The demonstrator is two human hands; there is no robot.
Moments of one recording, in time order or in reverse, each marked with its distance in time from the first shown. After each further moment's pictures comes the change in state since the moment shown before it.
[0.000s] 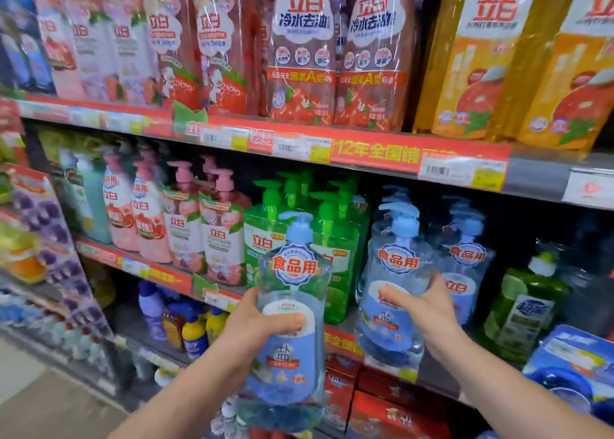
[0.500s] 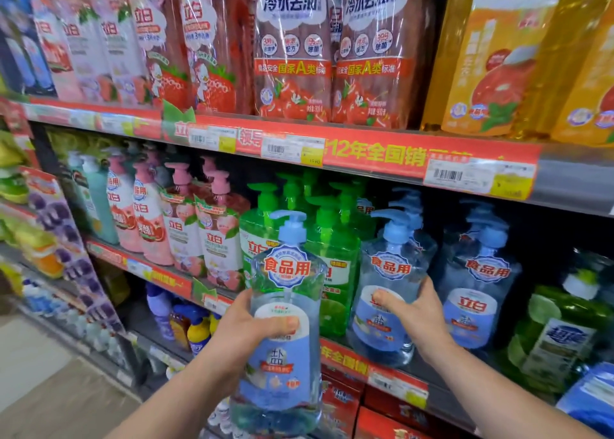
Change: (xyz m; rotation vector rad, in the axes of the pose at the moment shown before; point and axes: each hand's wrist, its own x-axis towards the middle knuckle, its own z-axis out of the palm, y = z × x) left_hand 0.023 0.005 0.011 -0.020 0.025 -0.036; right_hand 0.051 0.036 0.016 -0.060 -0.054 -0.016
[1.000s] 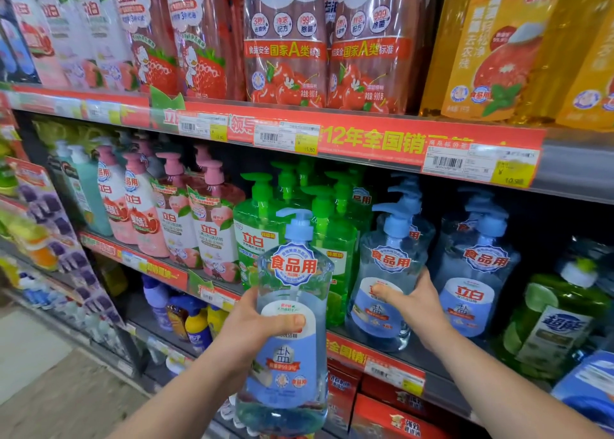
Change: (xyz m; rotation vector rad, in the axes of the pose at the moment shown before) left_hand 0.002 -0.007 0.010 0.006 -0.008 -0.047; right_hand 0.009 0.009 -0.006 -0.054 -0.077 0.035
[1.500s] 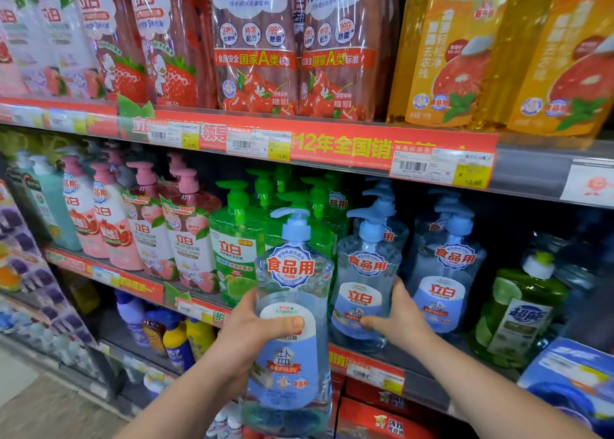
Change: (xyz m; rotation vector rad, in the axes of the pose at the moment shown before) left_hand 0.002 0.007 0.025 -0.047 -0.088 0.020; right_hand -0.014 0.001 -0.014 -0.440 -0.158 0.019
